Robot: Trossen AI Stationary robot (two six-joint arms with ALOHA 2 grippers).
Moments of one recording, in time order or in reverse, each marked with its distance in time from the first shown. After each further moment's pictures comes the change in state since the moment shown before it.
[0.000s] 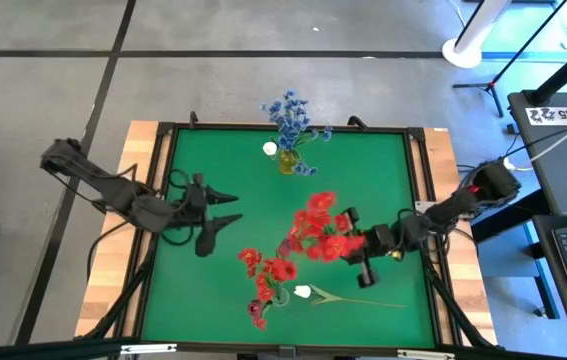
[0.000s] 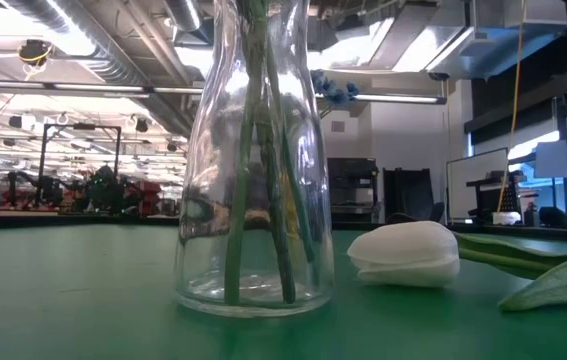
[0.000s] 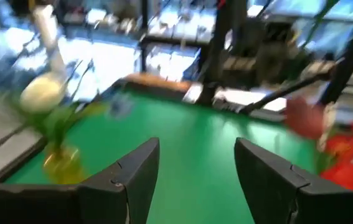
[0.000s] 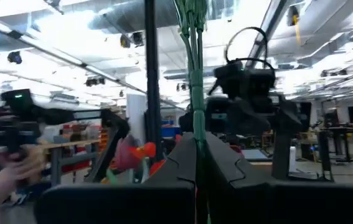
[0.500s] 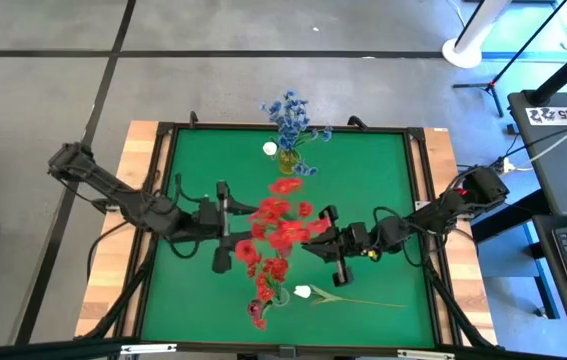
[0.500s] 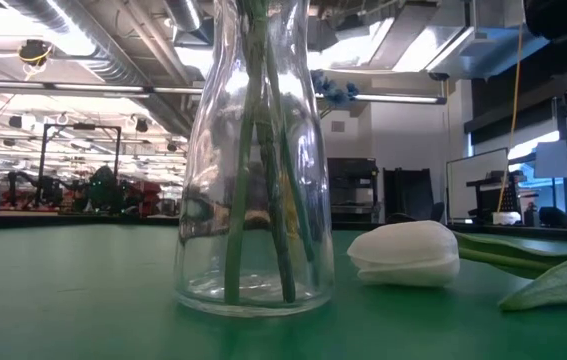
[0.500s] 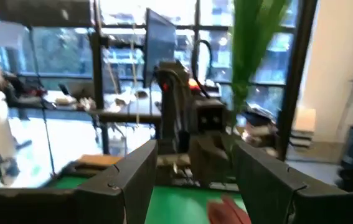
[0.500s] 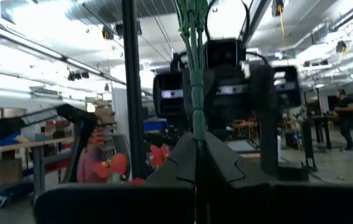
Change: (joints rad) left arm 0.021 0.199 0.000 0.628 0.139 0.330; right arm -0.065 0.116 0.217 -0.138 0.007 0.040
